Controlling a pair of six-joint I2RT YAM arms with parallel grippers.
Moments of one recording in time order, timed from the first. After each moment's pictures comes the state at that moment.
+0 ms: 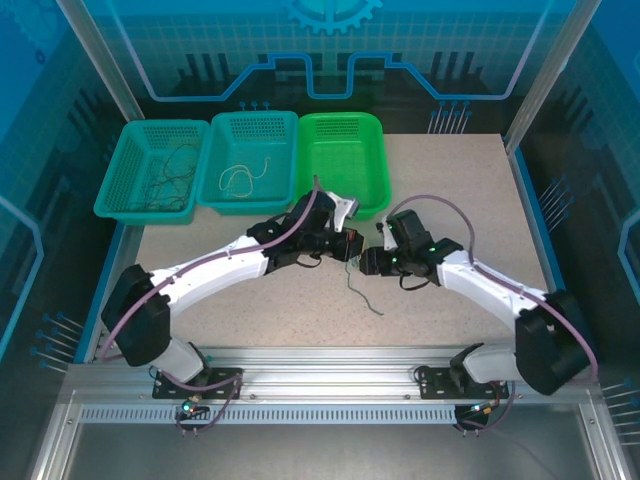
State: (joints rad) left arm -0.78 1.54 1.18 -0.26 0.28 -0.56; right arm 0.51 1.35 0.80 -0.44 -0.19 0.47
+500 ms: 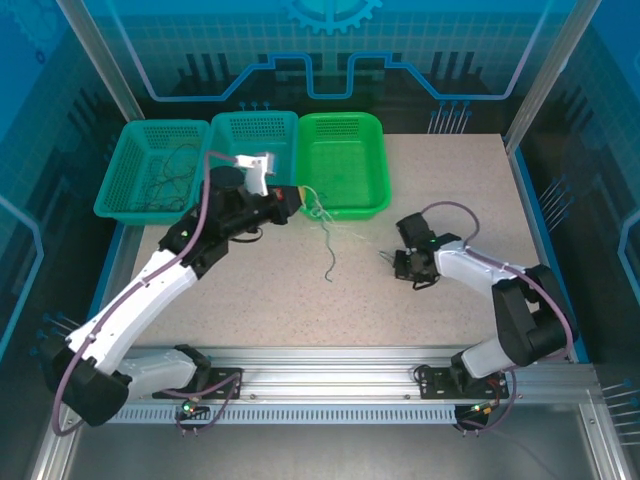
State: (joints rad) left arm -0.48 1.14 1.11 -0.29 0.25 -0.59; right arm 0.33 1.46 0.77 -0.57 0.07 0.58
